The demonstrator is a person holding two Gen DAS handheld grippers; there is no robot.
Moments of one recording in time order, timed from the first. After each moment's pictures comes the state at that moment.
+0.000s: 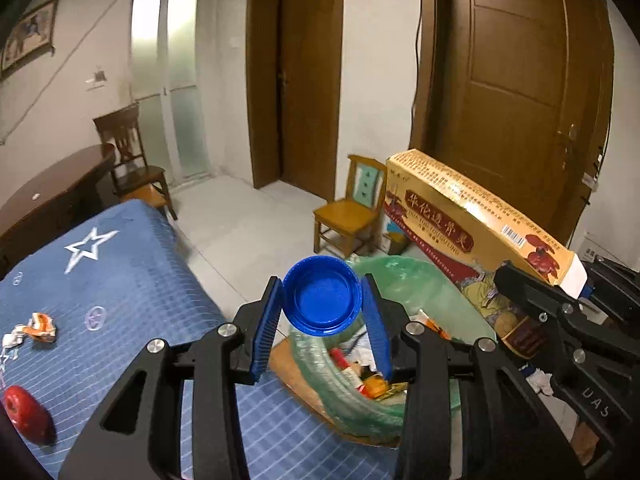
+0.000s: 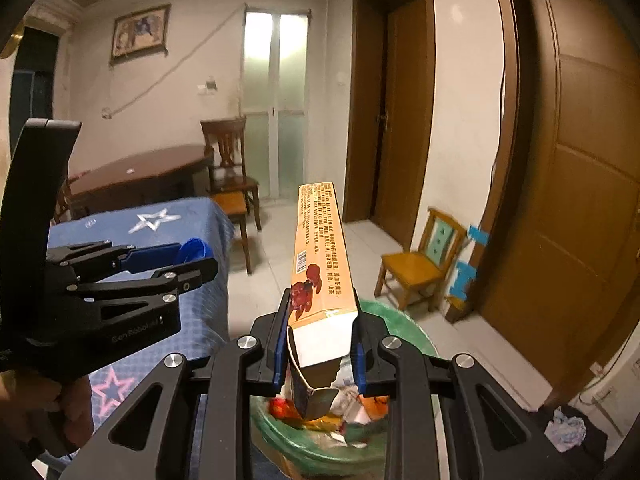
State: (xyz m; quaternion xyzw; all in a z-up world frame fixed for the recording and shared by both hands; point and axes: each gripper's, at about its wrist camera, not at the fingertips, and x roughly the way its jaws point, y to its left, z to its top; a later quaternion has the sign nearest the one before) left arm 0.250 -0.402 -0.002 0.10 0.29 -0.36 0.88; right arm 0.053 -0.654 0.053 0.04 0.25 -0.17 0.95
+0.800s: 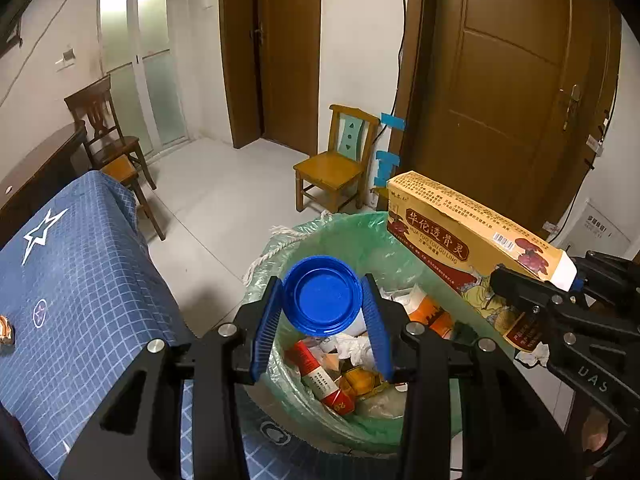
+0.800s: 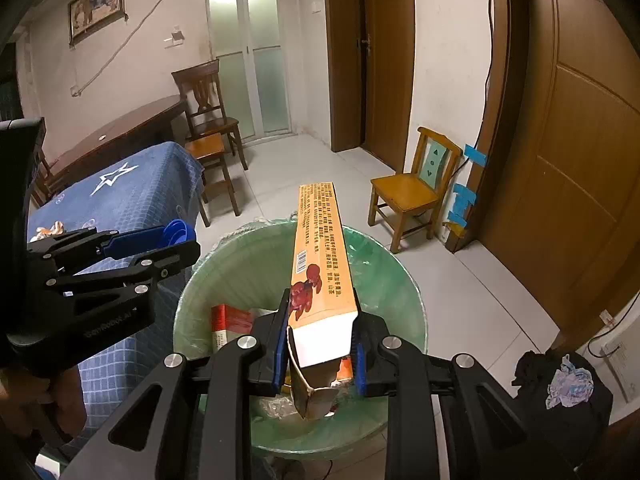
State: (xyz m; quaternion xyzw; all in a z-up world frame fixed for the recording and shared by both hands) left arm 0.270 -0.467 -0.060 0.14 0.35 -0.37 0.85; right arm 0.105 -0.708 -0.028 0.11 0.35 -0.17 0.91
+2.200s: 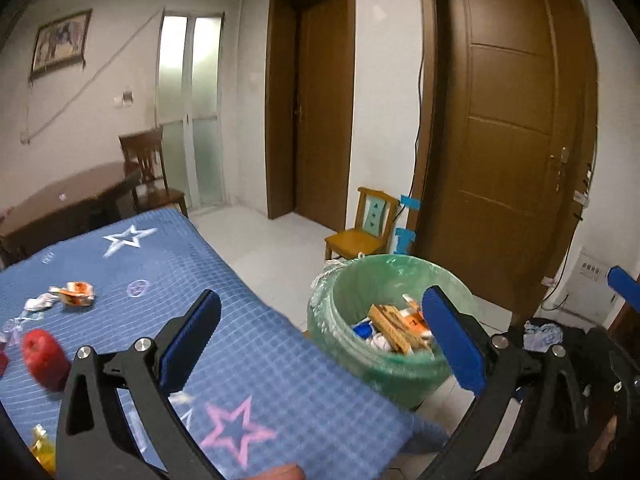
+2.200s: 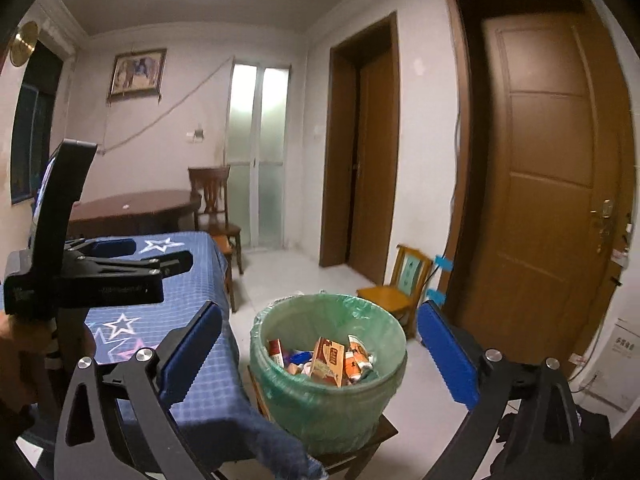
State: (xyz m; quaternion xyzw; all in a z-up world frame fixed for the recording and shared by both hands) left arm 0.147 -0.297 0.003 0.07 0.20 -0.33 0.92; right arm -0.096 -0.514 0.025 0.03 0.11 -0.21 0.97
